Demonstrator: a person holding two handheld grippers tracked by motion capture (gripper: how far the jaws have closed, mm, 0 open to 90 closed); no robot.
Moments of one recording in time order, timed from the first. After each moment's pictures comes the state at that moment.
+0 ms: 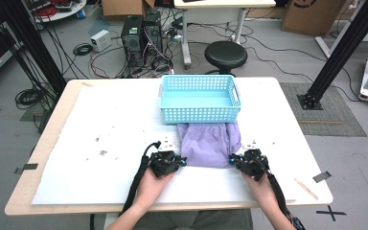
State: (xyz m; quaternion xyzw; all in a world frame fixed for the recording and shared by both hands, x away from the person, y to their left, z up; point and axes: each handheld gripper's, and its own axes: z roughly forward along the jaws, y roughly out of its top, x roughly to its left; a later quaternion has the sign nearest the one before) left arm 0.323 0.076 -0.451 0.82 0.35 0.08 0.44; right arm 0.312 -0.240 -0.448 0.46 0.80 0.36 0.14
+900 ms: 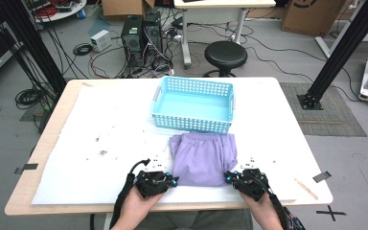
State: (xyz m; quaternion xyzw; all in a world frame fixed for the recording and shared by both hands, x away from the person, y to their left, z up) left arm 0.260 0.107 -0.448 0.84 0.32 0.05 0.43; right arm 0.255 -0.229 -0.448 0.43 0.81 0.38 0.10
